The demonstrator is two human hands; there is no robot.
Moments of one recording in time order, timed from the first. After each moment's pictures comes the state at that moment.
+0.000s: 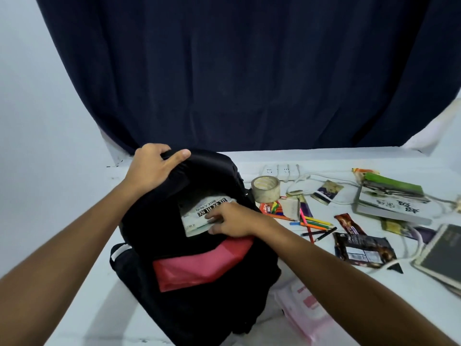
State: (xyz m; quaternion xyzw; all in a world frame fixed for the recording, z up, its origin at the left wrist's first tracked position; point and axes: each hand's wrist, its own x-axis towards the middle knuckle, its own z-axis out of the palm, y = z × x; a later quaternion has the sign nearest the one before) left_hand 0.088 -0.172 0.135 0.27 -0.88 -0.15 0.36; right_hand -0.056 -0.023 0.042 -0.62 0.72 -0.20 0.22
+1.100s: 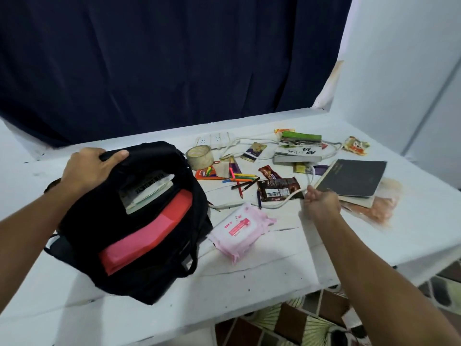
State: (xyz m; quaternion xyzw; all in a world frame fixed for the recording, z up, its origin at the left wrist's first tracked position) left_hand 0.088 -0.136 0.086 0.32 -0.90 -0.09 0.27; right_hand -0.183 0.267 -0.031 0.33 0.30 -0.89 0.11
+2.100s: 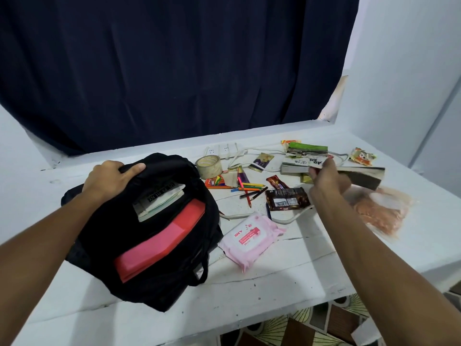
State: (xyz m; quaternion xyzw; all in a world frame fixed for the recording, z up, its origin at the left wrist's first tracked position) left_hand 0.089 -0.135 0.080 0.36 -0.89 -0.12 0.23; right_hand -0.169 0.235 0.053 0.23 0.46 -0.86 -0.02
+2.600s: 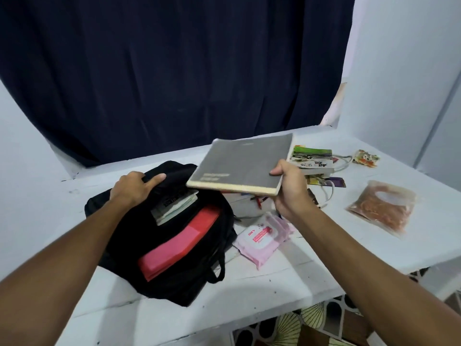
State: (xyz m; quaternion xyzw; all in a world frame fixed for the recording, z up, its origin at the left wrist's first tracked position) left_hand 0.098 -0.117 0.083 0.39 -0.89 -0.12 0.18; right_hand -0.036 0.195 0.101 -0.10 0.45 -0.85 0.25
